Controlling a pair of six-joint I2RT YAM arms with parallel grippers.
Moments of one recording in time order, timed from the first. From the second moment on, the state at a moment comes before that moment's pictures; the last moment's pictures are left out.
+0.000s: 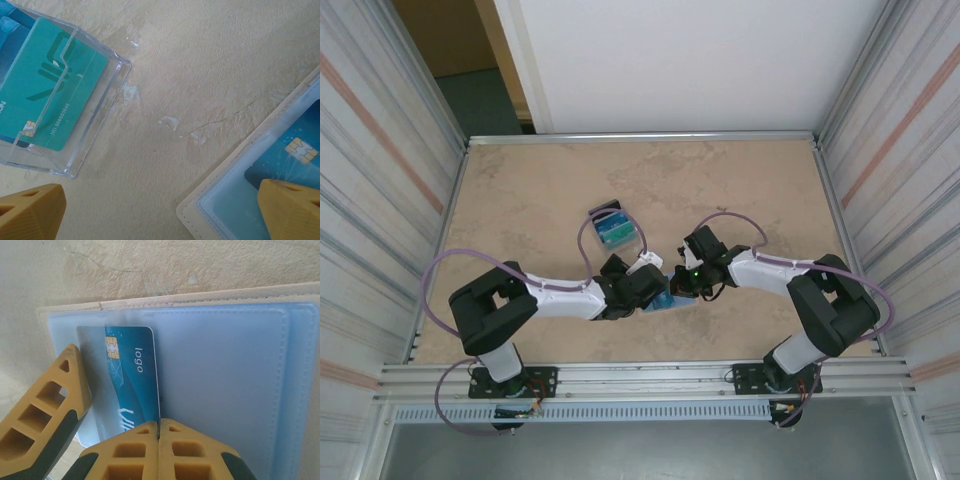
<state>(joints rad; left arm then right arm) -1.09 1.70 0.81 -0.09 -0.64 -0.17 0.62 1.54 0.71 -0.32 -0.39 0.64</state>
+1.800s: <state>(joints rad) -1.09 1.70 0.82 -0.09 -0.64 -0.18 0.51 1.48 0.63 -0.16 -0.56 0.67</state>
